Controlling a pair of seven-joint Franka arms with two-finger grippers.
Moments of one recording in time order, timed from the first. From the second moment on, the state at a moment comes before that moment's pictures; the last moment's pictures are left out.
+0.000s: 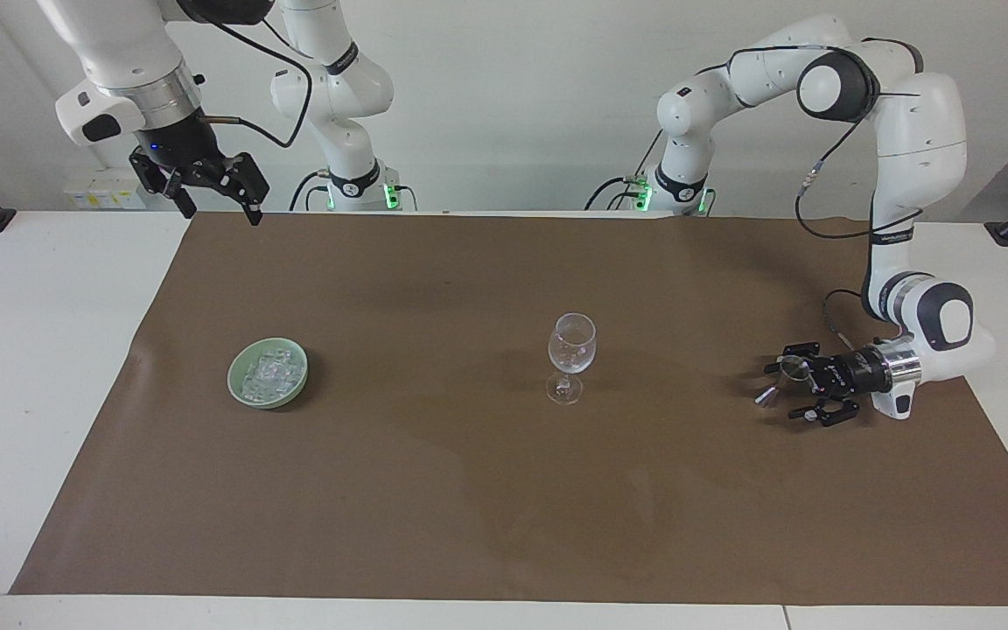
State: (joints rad) left arm 0.55 0.71 -0.19 -1.68 -1.10 1.61 -0.65; right arm 0.10 -0.03 -0.13 -1.53 0.00 1.50 0.12
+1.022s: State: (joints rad) left arm 0.55 0.71 -0.19 -1.68 -1.10 1.59 -0.66; right arm 0.10 -0.03 -0.13 -1.53 0.00 1.50 0.12
